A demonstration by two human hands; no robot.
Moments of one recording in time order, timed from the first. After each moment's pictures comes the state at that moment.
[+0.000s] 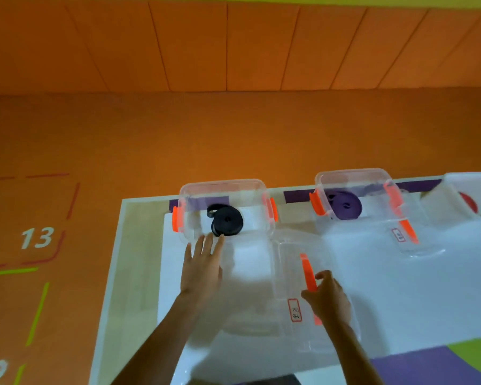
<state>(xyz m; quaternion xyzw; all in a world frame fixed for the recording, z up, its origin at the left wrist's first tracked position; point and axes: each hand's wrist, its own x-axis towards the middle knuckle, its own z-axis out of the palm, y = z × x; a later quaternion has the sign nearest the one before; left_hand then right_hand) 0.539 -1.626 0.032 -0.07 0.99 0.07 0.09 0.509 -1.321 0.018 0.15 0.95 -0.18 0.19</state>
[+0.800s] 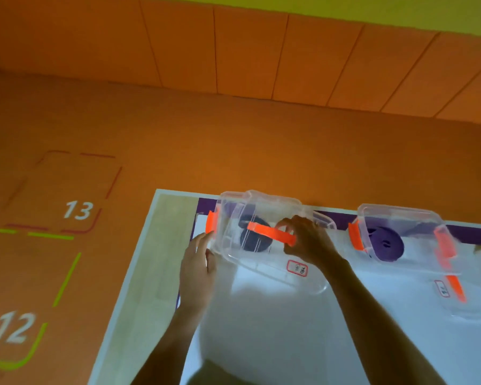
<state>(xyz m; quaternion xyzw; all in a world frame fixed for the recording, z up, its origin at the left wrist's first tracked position) 0.560 -1.670 0.050 -0.27 0.88 0.34 -0.18 0.371 -1.459 0.102 -0.33 0.93 -0.12 0.13</state>
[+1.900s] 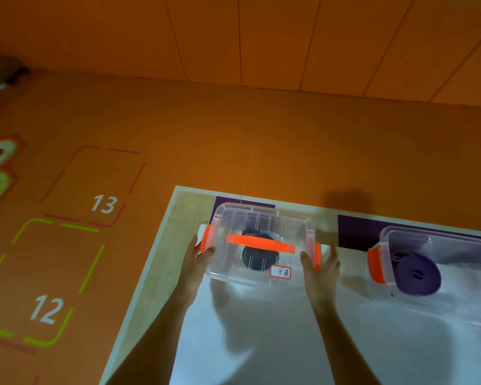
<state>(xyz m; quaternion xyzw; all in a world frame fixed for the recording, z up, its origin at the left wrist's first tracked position) 0.485 -1.707 0.003 -0.42 0.61 0.67 -0.07 0.353 -1.445 -0.009 0.10 0.86 -0.48 0.15</state>
